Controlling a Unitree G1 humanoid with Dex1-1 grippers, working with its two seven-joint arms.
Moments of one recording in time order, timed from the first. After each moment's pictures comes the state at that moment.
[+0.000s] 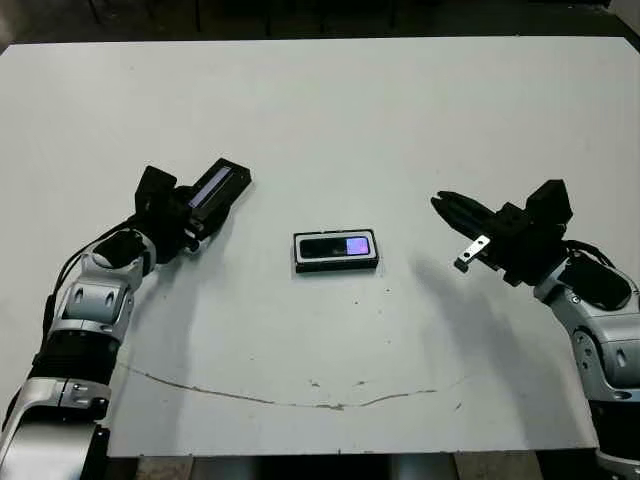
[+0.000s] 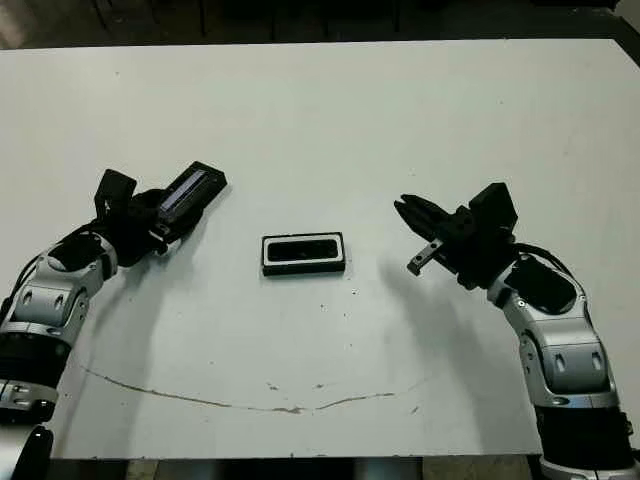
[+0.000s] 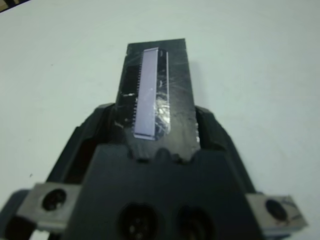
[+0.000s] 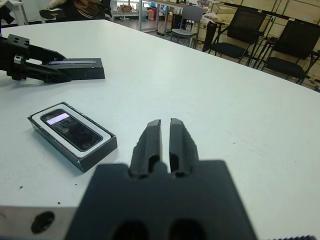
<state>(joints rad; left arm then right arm) -0.45 0.47 -0.03 0.39 -0.09 0.25 -0.56 -0.21 -0.51 -0.05 -0.12 0.27 0.25 0.66</state>
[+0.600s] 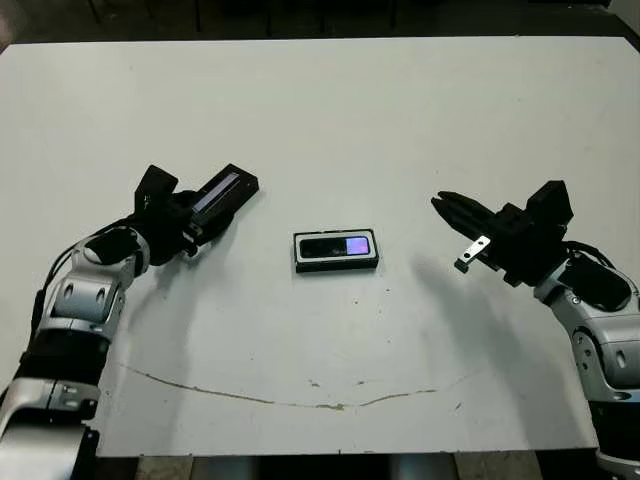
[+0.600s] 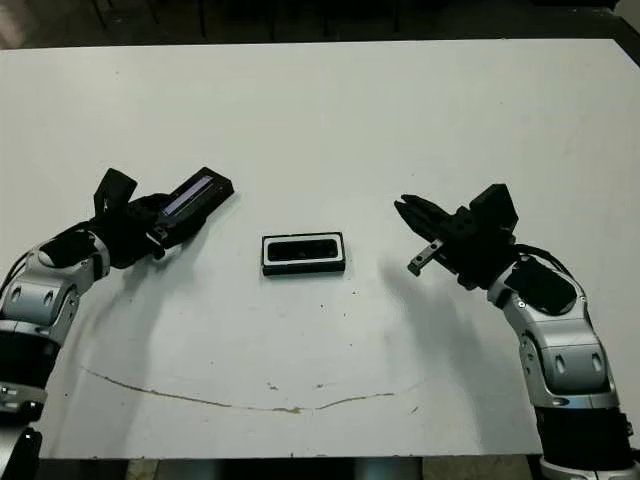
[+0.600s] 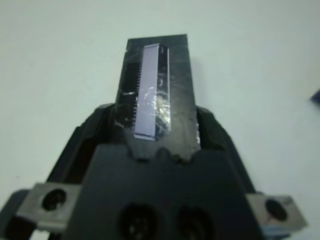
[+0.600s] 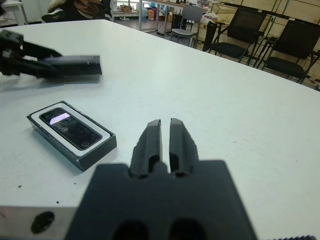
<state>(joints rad) -0.42 0.48 0.01 0.26 -0.19 0.29 -0.63 -0.21 -0.51 -0.05 -0.11 0.27 0.24 0.66</state>
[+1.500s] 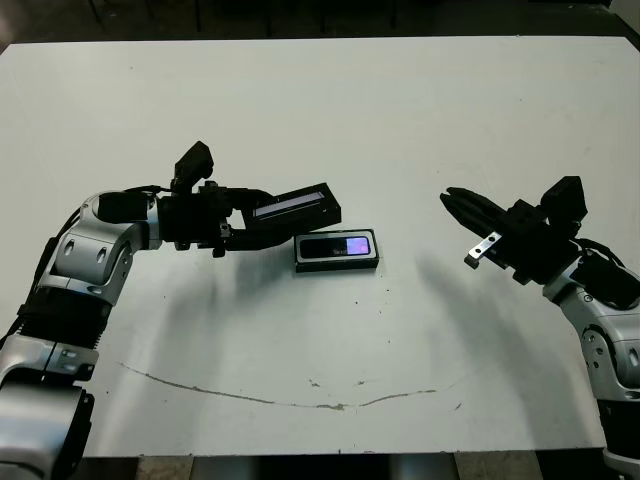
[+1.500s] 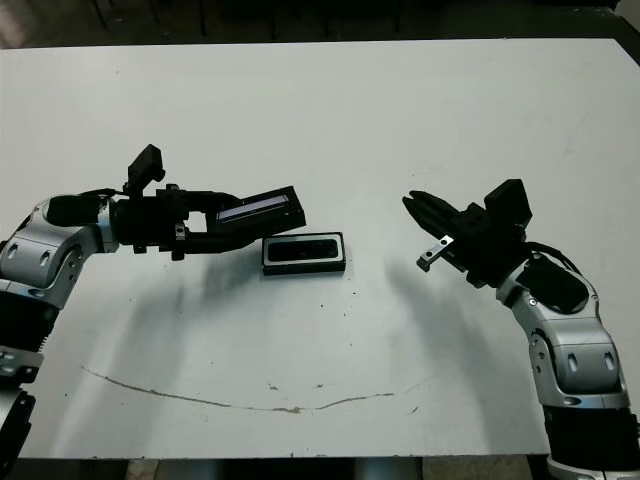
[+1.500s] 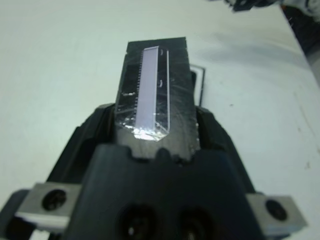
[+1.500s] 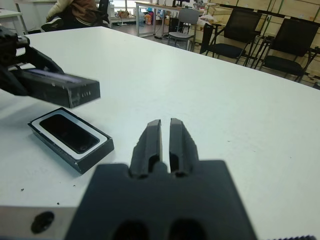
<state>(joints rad) -0.61 0.55 -0.18 0.37 -0.27 0.31 -1.19 -0.21 -0.53 -0.08 -0.11 0.33 0.26 0.67</state>
